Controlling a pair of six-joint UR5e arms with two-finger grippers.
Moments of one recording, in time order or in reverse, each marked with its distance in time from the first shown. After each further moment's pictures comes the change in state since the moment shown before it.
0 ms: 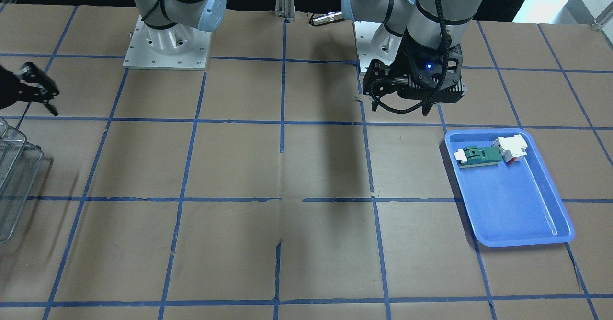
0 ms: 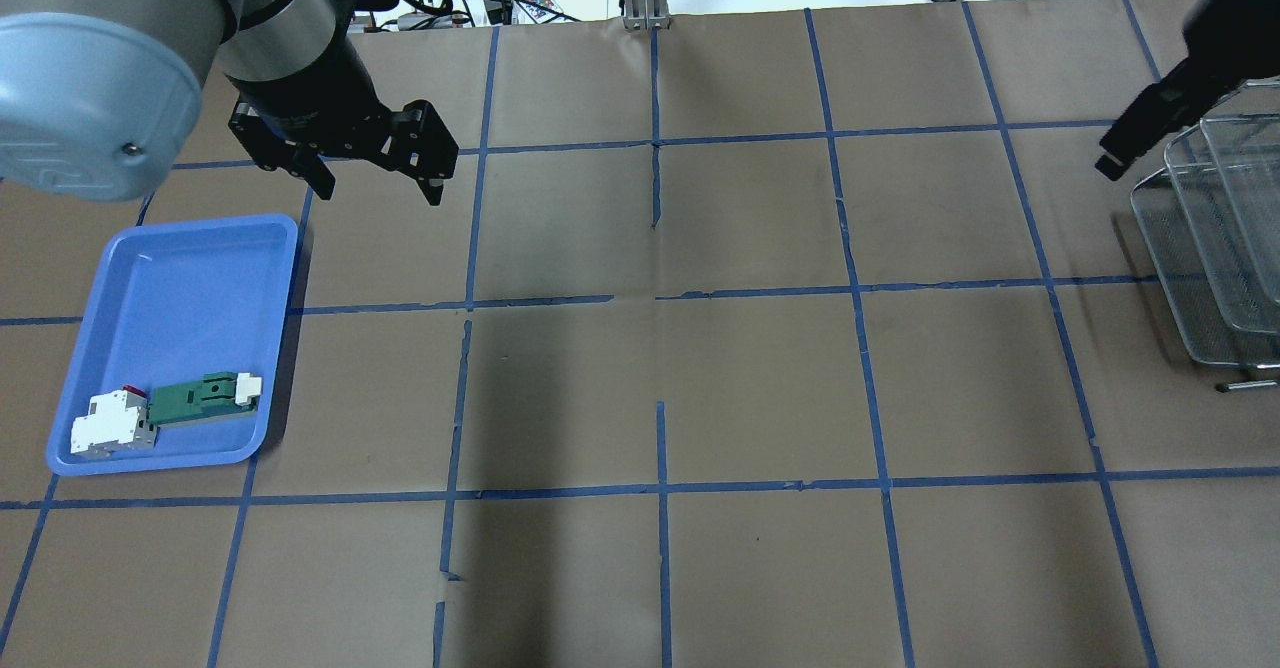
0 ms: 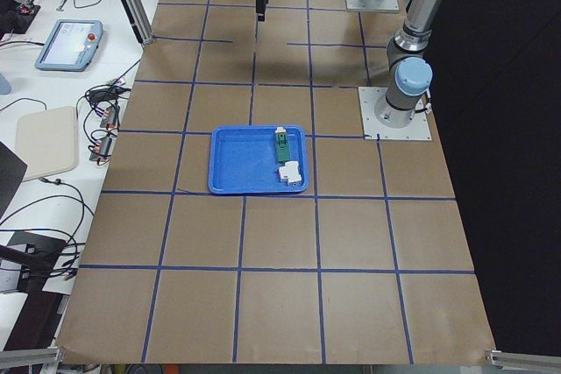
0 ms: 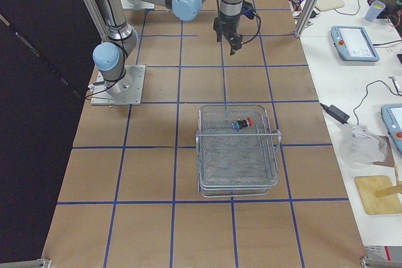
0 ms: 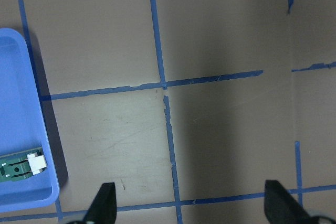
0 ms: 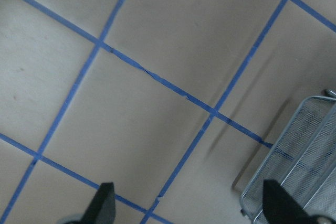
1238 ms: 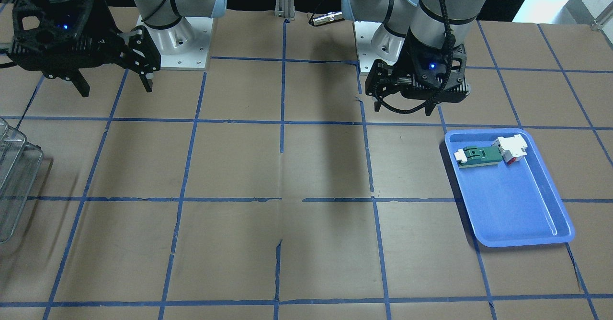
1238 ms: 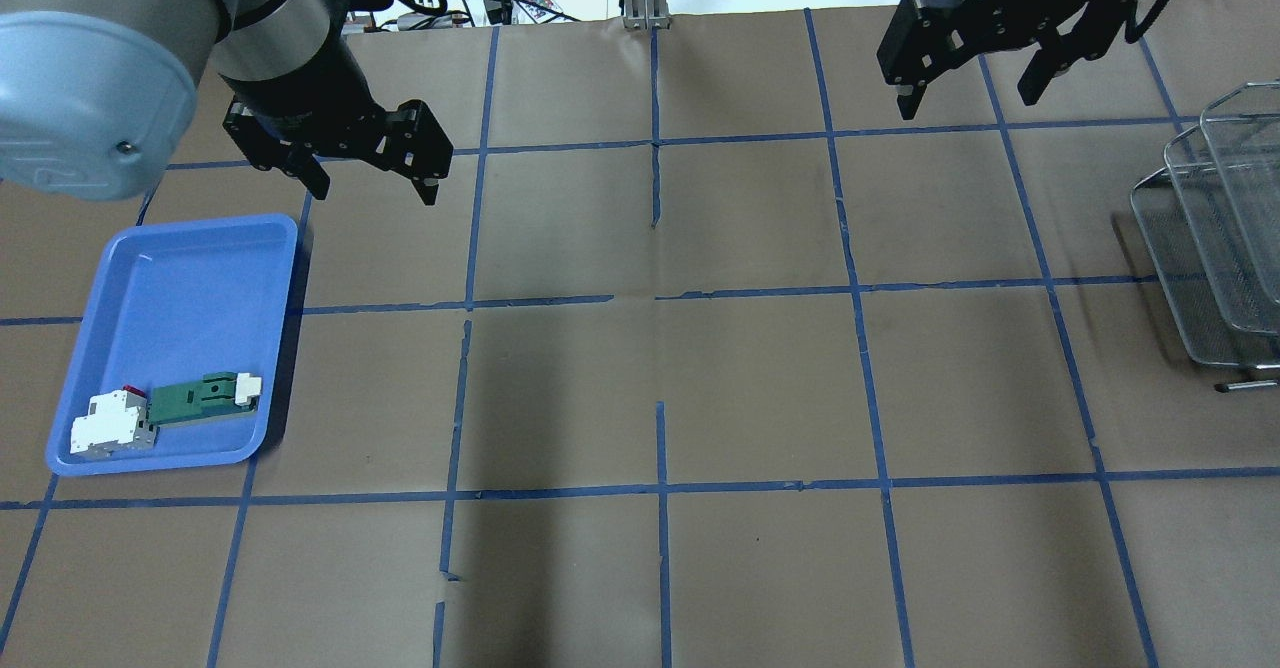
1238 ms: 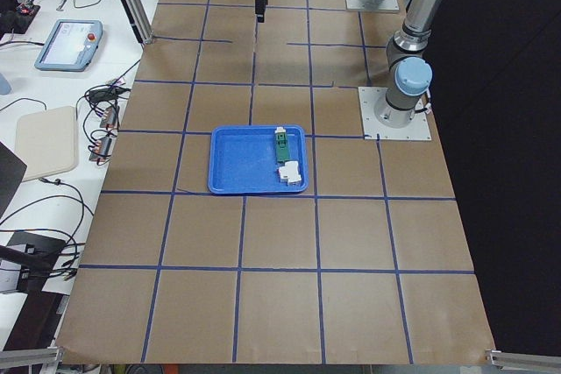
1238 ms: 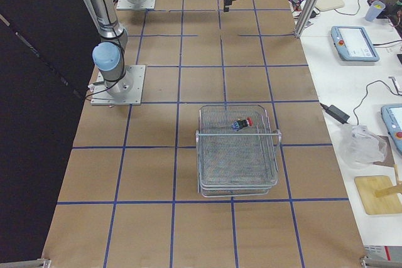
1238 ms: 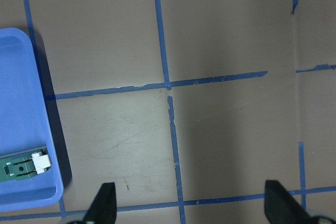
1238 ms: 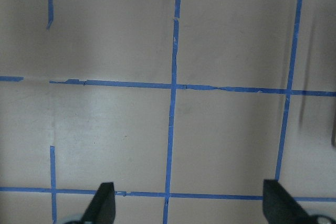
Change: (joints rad) left arm 0.005 0.000 -0.001 -0.001 0.002 0.002; right arm 0.251 0.054 -0.186 0.155 0.018 0.722
